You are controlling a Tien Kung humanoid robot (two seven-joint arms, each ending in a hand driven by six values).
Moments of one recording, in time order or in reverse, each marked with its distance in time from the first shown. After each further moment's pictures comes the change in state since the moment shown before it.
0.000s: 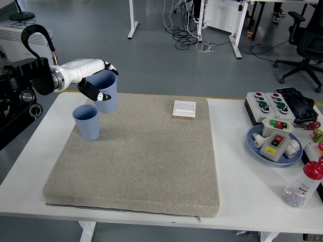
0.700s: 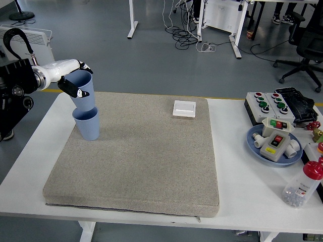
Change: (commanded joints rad) left arm -0.020 -0.042 -0.009 0.269 0.027 0.034 -0.099; right arm 0.007 -0.003 -0.004 0.000 -0.005 0.001 -0.001
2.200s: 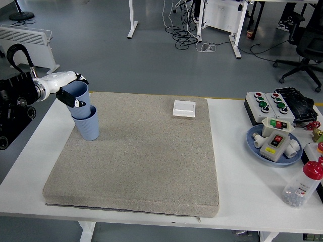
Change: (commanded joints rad) left arm 0.019 -0.045 0.042 0.141 0.002 0.063 -0.059; right arm 0.006 0.002 -0.001 0.000 -0.004 0.000 0.000
